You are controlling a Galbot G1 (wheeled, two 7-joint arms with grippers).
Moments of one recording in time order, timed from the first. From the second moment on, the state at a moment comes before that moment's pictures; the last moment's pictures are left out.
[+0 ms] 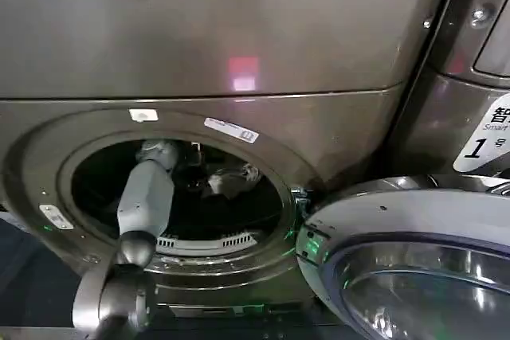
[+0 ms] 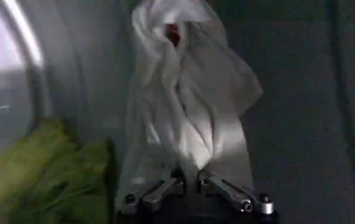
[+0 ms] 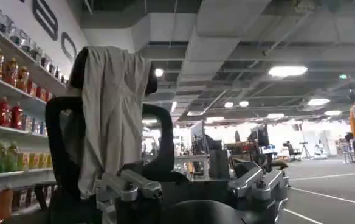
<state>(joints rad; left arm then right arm) 0.21 -1.52 -0.58 -0.79 1.25 -0.14 1.00 -1.76 1.10 2.44 1.46 0.63 -0.18 0.11</state>
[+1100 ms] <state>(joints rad) 0.49 -1.61 -0.51 -1.15 0.18 0.20 -0.03 -1.75 1.10 2.41 1.46 0.61 -0.13 0.10</state>
